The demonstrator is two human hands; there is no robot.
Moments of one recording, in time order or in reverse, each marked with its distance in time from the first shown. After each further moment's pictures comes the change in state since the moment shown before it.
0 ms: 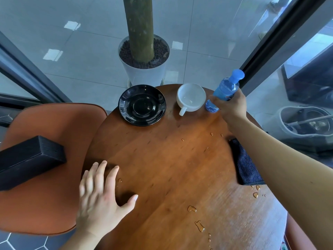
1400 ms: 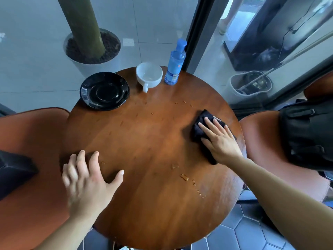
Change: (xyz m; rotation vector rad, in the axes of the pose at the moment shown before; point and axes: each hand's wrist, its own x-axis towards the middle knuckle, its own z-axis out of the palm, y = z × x) left_hand -0.002 -0.001 0.004 -0.037 0.116 0.043; right_hand -0.201 0.121 -0.103 -0.984 -0.281 -0.153
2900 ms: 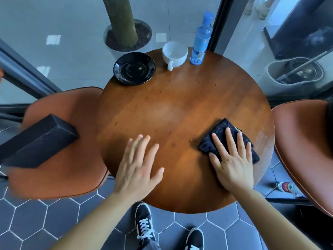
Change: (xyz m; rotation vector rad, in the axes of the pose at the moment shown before) left_hand -0.068 0.036 -0.016 -0.060 -0.033 0.445; right_hand -0.111 -0.049 0.070 -0.013 0.202 0.089
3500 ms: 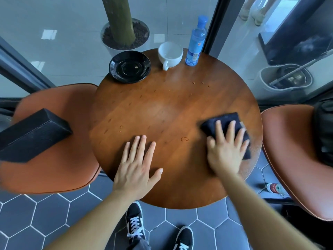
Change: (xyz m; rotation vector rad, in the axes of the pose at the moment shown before) left_hand -0.004 0.020 0.013 0.134 -0.278 -0.092; right_hand 0.033 -0.012 -0.010 0.110 0.036 0.267
